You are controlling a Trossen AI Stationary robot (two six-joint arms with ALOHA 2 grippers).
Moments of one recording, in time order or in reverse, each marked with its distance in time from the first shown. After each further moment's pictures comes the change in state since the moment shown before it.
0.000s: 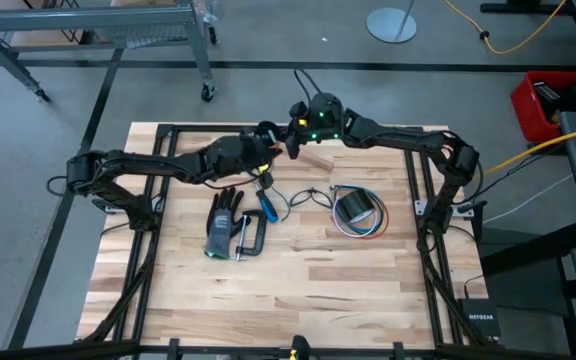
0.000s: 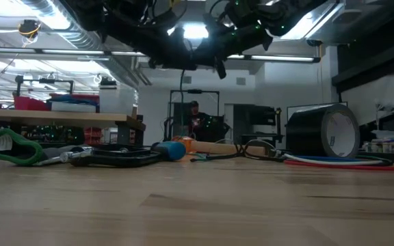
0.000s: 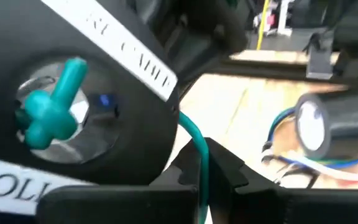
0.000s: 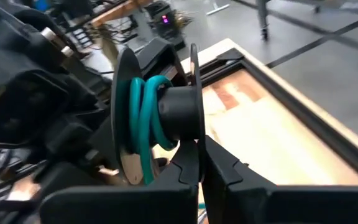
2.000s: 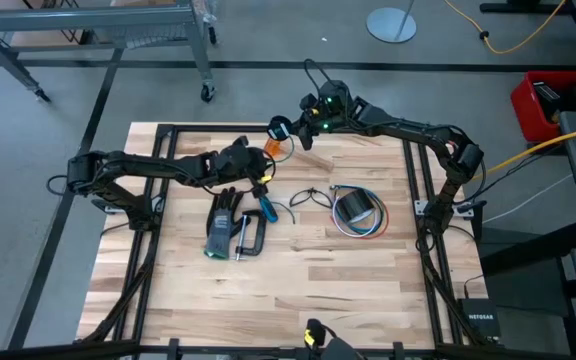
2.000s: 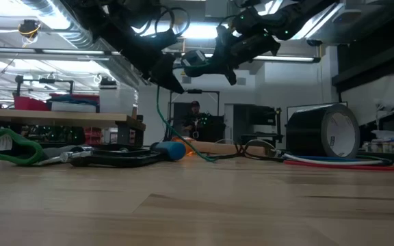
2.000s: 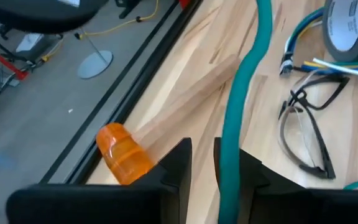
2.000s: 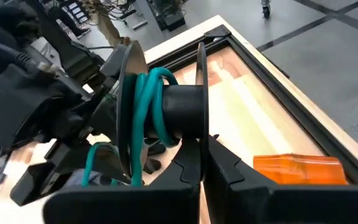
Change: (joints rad) left arm -0.019 0.002 -0.002 -0.263 -0.109 0.060; right arm -0.123 -0.013 0.002 -0.151 -0.153 -0.123
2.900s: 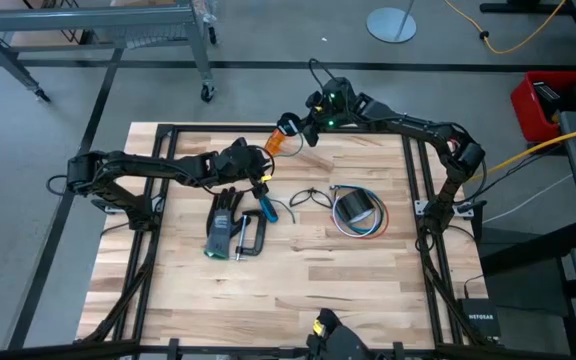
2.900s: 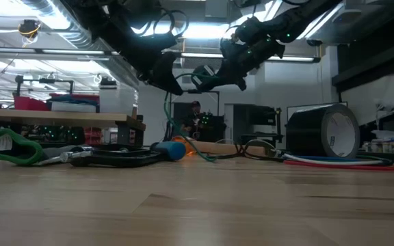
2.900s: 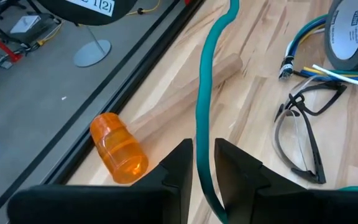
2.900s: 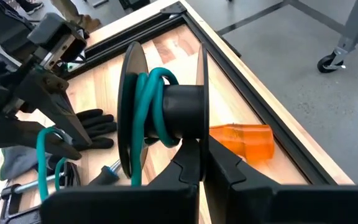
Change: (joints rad) left arm -0.002 0.000 0.000 -0.021 0.000 -0.096; right arm -0.056 0.000 -0.001 -0.121 0.090 -0.121
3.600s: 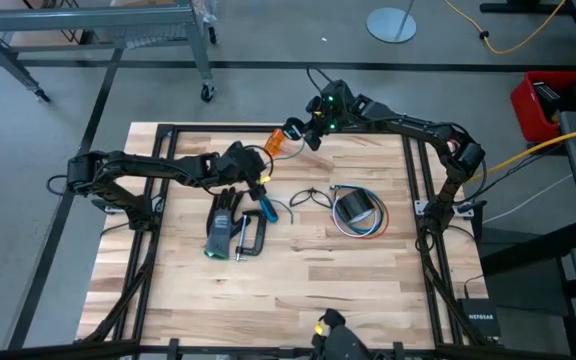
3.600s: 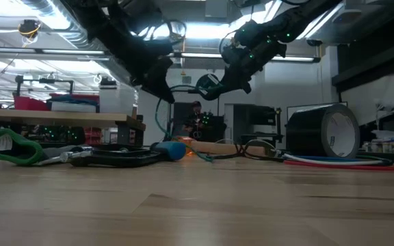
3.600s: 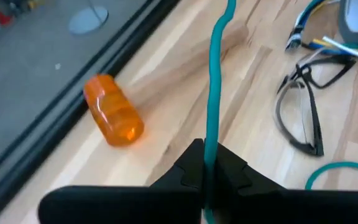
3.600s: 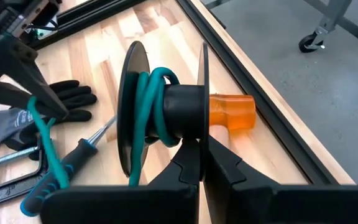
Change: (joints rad) left arm 0.000 0.000 0.000 -0.109 0.000 -0.094; right arm -0.002 0.000 0.000 -0.109 0.078 -0.077
